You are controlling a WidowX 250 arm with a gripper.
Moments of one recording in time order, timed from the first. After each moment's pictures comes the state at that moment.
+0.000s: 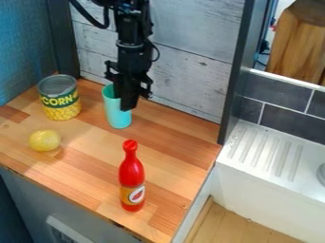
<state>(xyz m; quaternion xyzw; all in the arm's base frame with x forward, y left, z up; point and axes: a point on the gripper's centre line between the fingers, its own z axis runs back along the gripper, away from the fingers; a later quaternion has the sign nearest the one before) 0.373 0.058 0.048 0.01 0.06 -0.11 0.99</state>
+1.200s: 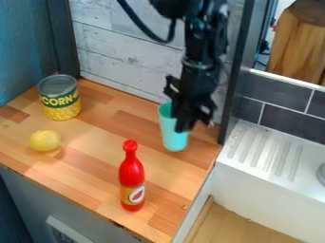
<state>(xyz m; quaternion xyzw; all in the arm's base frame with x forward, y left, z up) 0.354 -0.055 0.055 0.02 0.06 -0.22 0.97</state>
